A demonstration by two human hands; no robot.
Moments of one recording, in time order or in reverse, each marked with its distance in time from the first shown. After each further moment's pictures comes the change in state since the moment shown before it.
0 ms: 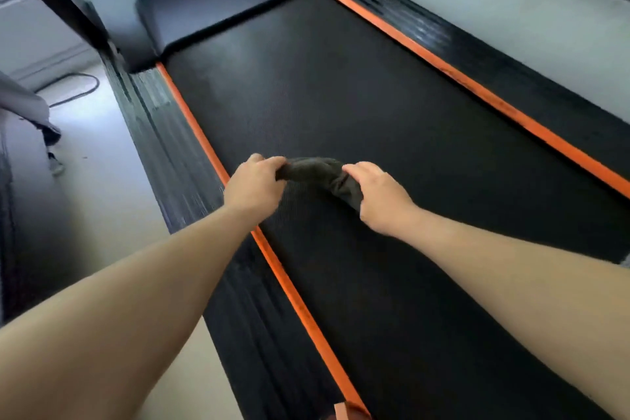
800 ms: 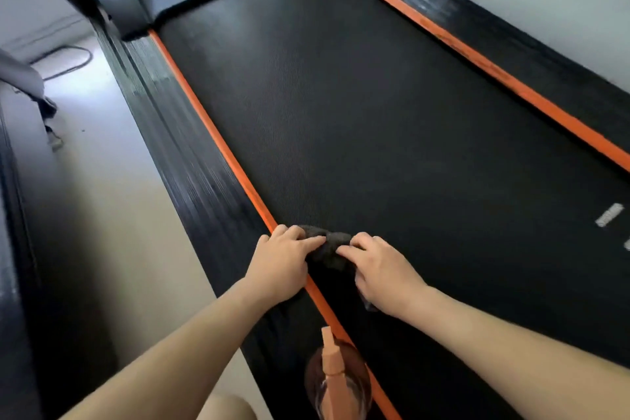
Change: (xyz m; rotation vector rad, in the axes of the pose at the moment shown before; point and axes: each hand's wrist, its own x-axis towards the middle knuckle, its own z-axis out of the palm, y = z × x) left_hand -0.139 0.008 0.085 0.244 -0.303 0.269; right_hand -0.128 0.029 0.086 -0.080 -0.129 -0.215
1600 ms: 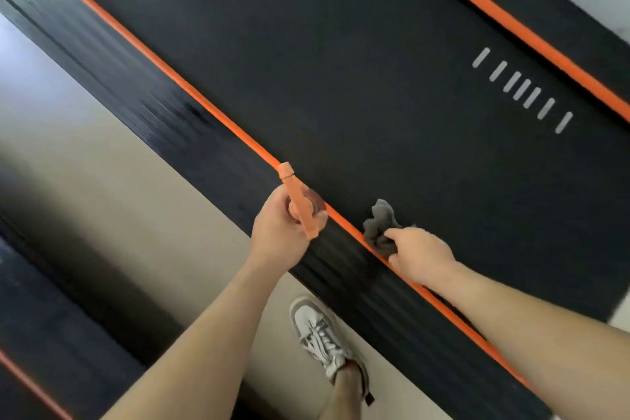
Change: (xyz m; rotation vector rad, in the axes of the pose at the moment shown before) left_hand -0.172 0.094 -0.010 -1.121 0.061 -0.234; right_hand -0.230 -0.055 0.036 -0.001 -0.366 0.775
